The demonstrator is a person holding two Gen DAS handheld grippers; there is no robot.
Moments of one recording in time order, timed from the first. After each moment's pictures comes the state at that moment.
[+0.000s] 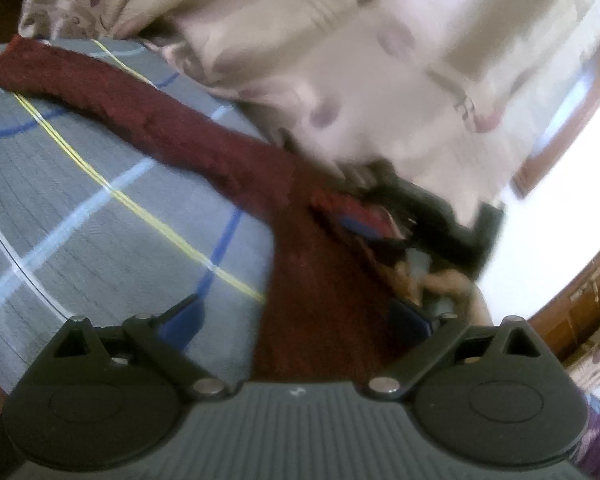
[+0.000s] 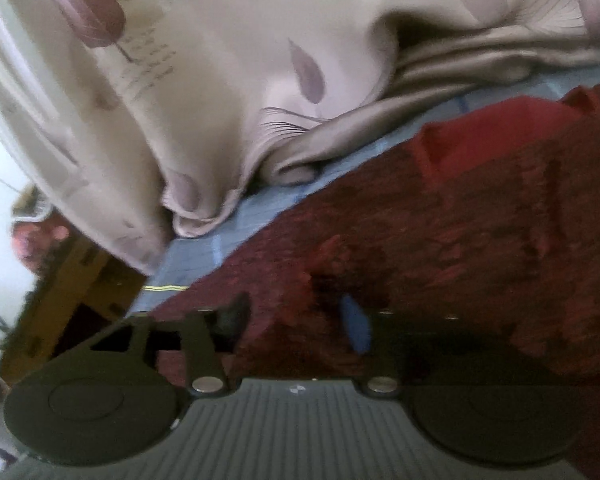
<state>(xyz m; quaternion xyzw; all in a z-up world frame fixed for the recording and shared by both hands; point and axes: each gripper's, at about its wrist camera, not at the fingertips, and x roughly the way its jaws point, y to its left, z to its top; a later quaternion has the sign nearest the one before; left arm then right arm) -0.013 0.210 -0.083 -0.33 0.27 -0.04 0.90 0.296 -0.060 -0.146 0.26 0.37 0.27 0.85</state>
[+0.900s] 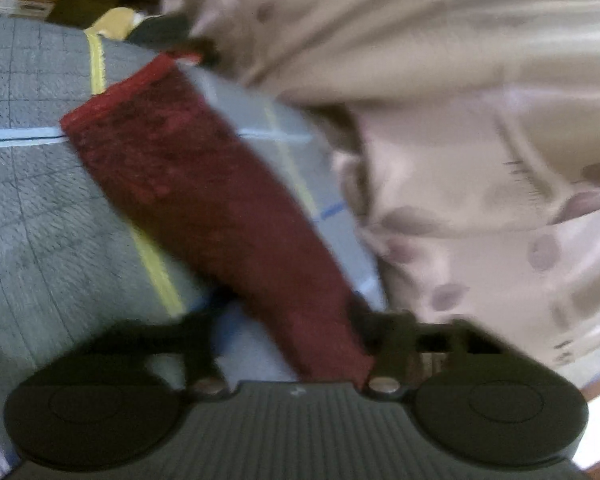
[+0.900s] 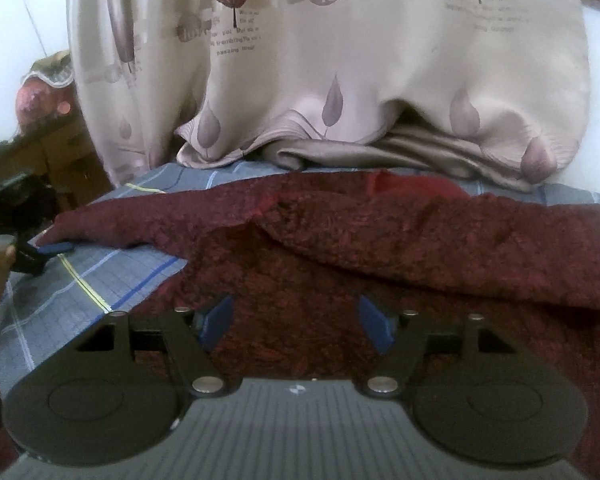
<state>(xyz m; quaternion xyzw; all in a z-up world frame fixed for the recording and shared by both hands) 0.083 0.414 -0.134 -0.53 0.22 0.11 0.81 0.151 -0.102 -0.108 0.00 0.30 0.25 0.92</state>
